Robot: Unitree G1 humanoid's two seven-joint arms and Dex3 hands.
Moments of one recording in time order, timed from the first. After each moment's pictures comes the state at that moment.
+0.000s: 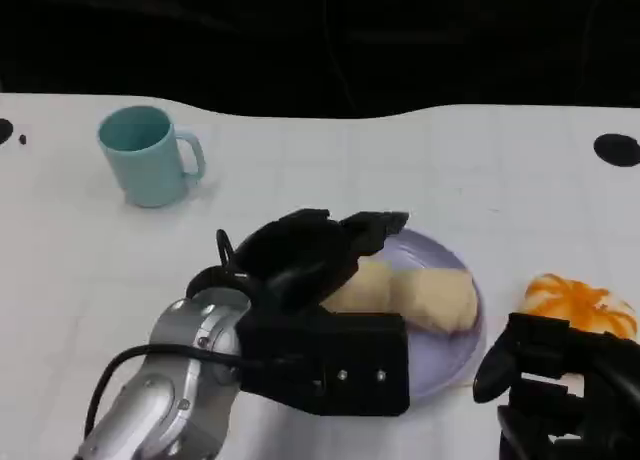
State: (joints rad) left arm -0.36 0.20 -0.50 -0.14 0.74 0.23 -0.38; right arm 0.30 -0.28 0.01 -0.94 0.33 0.86 0.16
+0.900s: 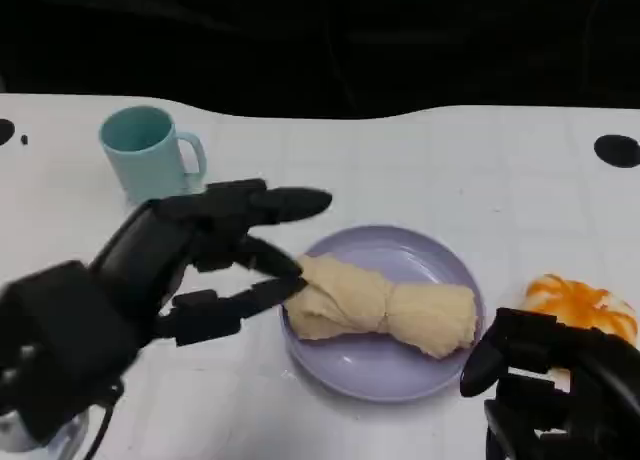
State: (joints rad) left arm 0.02 0.15 0.04 -0.62 -0.06 0.34 -0.42; right arm 0.27 -0.26 0.04 -0.93 0.33 0.87 0.14
